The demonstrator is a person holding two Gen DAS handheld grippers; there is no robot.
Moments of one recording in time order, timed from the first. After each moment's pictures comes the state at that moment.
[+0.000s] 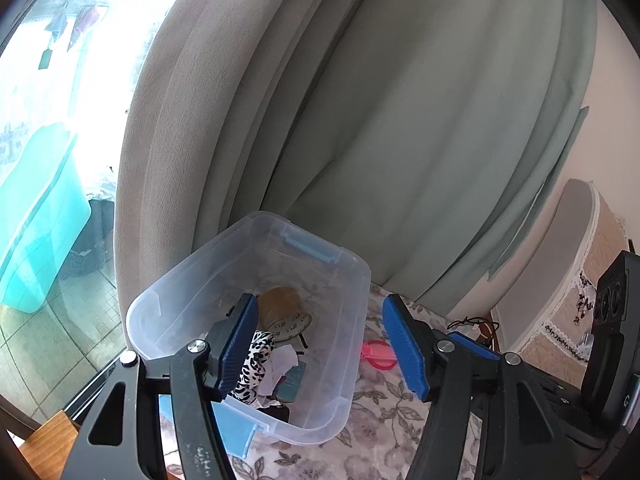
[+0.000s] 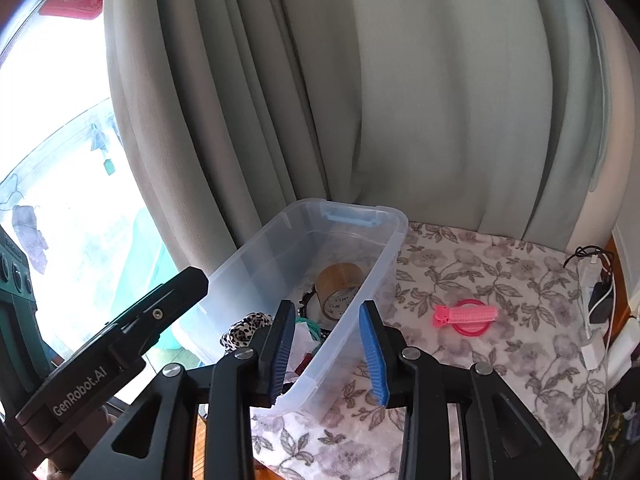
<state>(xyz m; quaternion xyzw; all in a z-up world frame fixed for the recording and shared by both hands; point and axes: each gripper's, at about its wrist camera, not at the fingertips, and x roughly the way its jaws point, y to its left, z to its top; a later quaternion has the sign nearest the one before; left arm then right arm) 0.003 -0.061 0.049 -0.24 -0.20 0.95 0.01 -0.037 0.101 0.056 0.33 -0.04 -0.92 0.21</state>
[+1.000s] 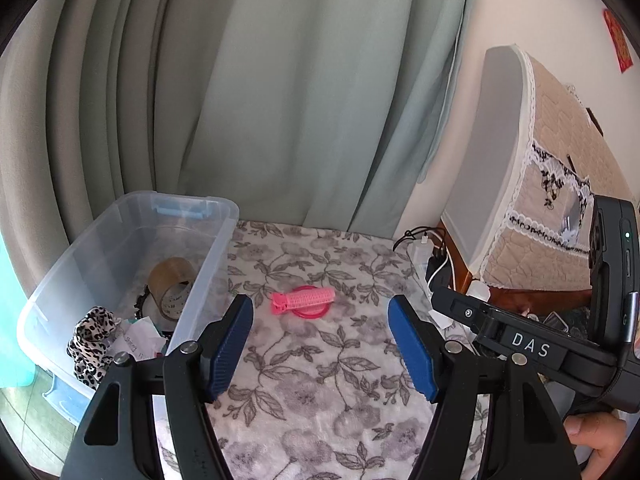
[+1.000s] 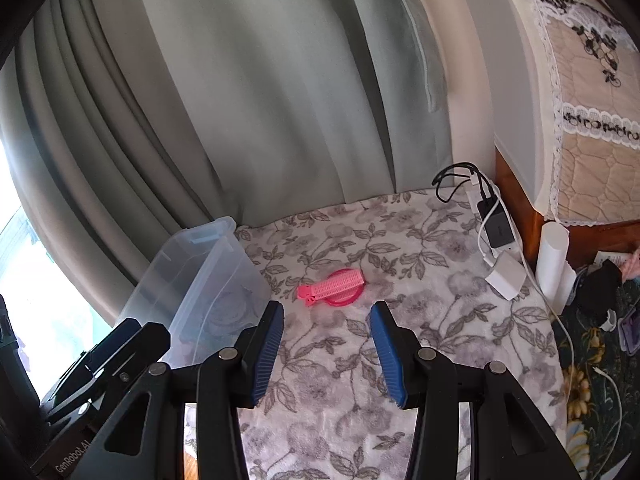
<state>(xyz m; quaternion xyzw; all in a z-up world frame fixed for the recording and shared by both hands) -0.028 0.089 0.024 -0.31 -0.05 0.94 0.12 -0.036 0.272 0.007 0.36 -0.17 -0.91 0.07</state>
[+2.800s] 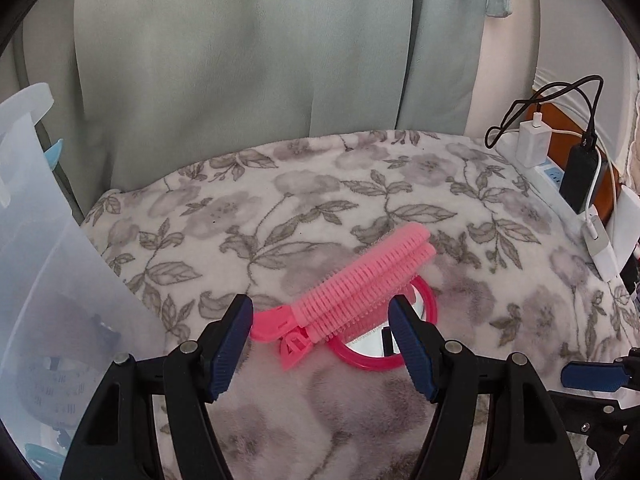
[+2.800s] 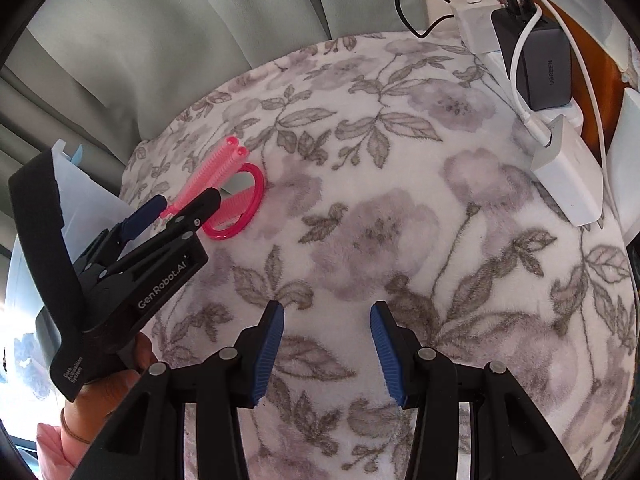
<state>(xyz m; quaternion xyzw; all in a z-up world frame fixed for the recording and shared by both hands) -0.239 0.136 -0.159 -0.40 0.09 0.90 0.12 -0.153 0.297 -0.165 0.54 -0.18 -0.82 0.03</state>
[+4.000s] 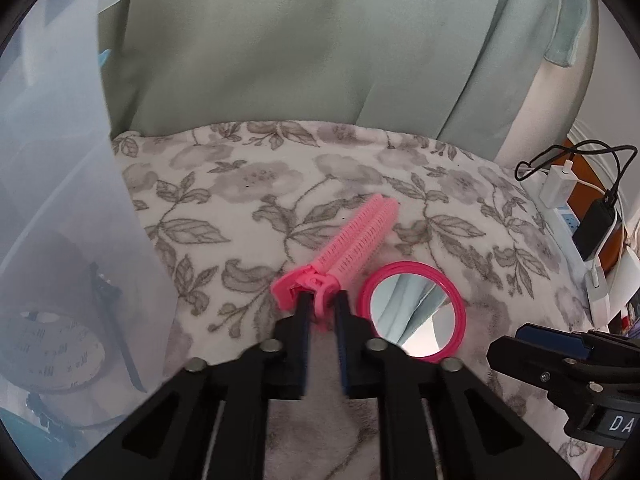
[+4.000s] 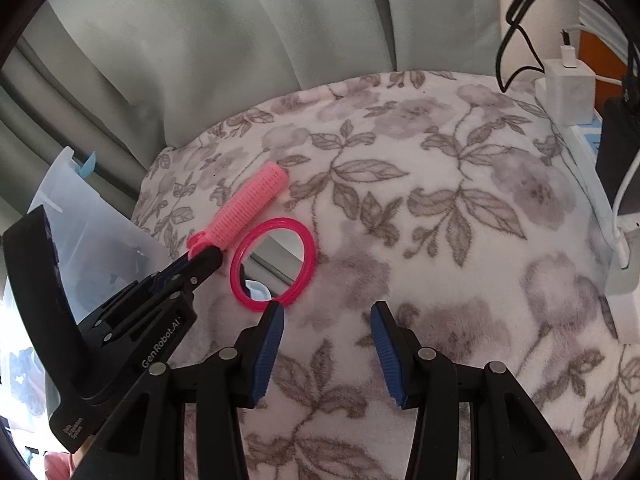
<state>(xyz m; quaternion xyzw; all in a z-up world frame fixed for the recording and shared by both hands) -0.240 0.101 -0.162 -0.43 -0.02 0.90 0.08 -0.208 0.265 -0.163 0.51 -0.14 -0.85 0.09</state>
